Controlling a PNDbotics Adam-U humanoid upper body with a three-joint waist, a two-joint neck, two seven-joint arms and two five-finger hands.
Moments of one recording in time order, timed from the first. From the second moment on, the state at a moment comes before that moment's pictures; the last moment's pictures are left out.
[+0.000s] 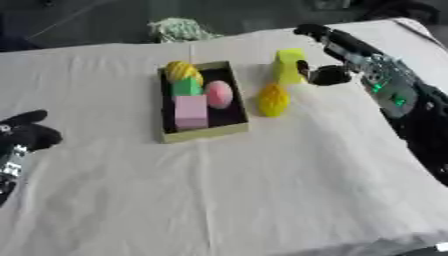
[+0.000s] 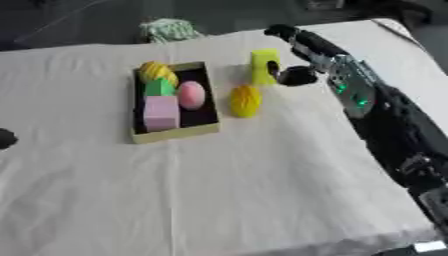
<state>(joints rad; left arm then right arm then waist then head) -0.17 0.27 -0.17 -1.98 -0.09 0.12 -0.12 -0.71 -0.67 0.14 -1.04 0.53 -0.27 0.17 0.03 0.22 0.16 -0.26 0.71</state>
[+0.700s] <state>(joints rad) -0.18 0.26 -0.17 -1.98 -0.09 0.10 -0.16 -0.72 -0.67 0.11 -0.92 0.46 -0.33 0.22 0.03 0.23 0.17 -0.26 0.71</state>
